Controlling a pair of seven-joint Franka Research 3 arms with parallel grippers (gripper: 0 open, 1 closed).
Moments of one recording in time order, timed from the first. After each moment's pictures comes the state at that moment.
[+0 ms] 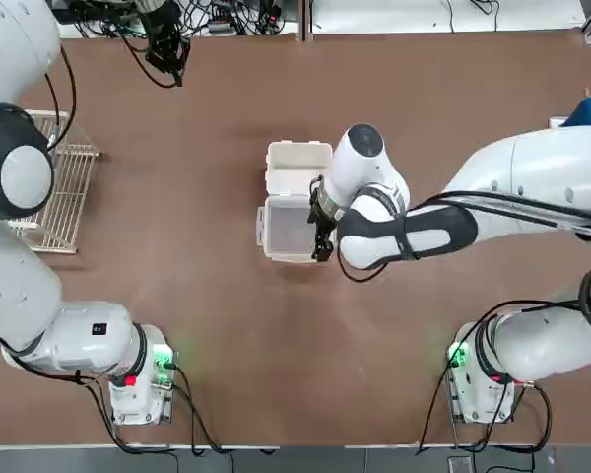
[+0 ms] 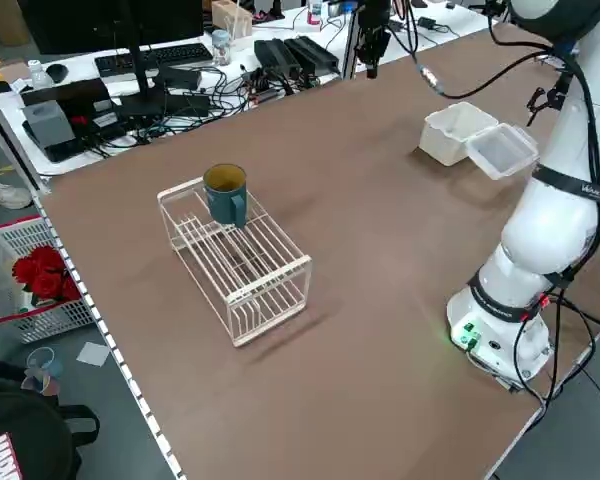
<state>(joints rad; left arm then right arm) 0.01 0.23 -0.27 -1.68 -0.05 1.76 -0.44 0.36 0.09 0.72 -2.33 0.27 2.59 2.32</state>
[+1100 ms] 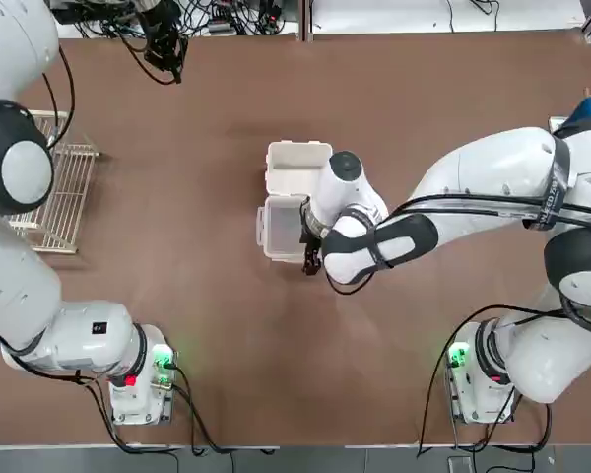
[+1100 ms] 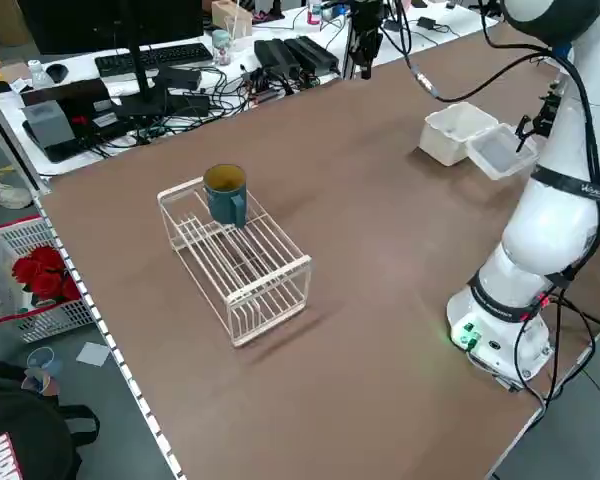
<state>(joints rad) 0.03 0.24 -0.26 -1.68 -0.07 1.78 -0.47 0.75 0.25 0.39 -2.28 0.27 2.70 2.37</state>
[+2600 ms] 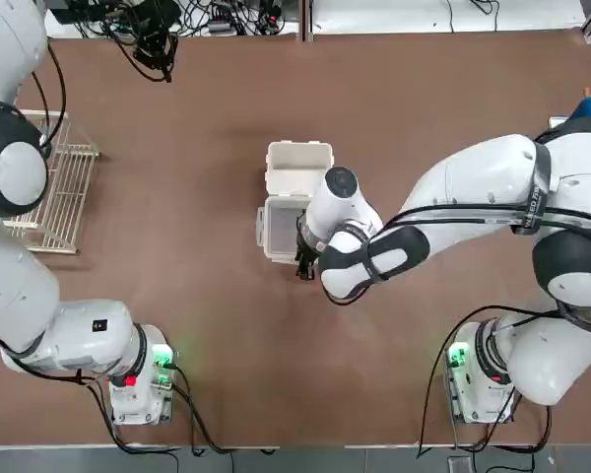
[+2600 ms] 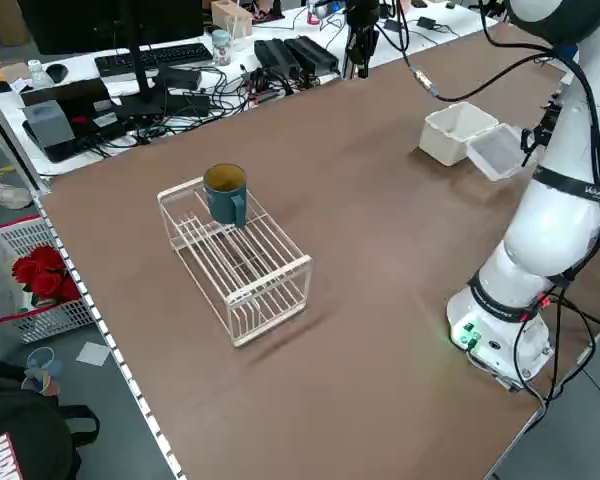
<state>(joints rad) 0.06 0.21 -0.27 -1.67 -0.07 1.72 -0.47 0.81 0.29 0.37 -2.28 0.27 2.77 2.39</state>
